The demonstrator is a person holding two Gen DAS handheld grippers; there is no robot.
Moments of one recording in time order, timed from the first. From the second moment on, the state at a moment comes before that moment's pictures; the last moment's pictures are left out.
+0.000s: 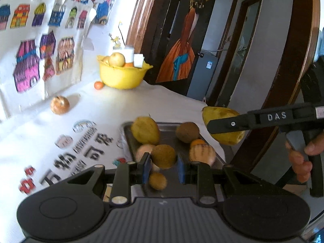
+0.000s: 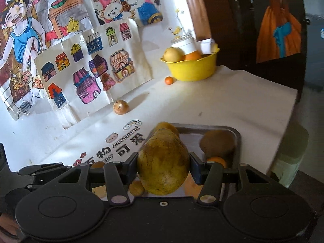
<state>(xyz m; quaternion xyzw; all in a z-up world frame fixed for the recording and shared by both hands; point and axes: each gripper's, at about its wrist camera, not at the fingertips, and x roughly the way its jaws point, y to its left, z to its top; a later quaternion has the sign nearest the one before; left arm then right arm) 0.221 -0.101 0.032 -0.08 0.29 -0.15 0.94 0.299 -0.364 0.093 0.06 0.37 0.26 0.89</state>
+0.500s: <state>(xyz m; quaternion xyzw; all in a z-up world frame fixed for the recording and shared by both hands) 0.208 -0.126 -0.006 -0.08 0.31 -0.13 0.94 0.248 -0.393 0.041 0.08 0.35 0.21 0.91</state>
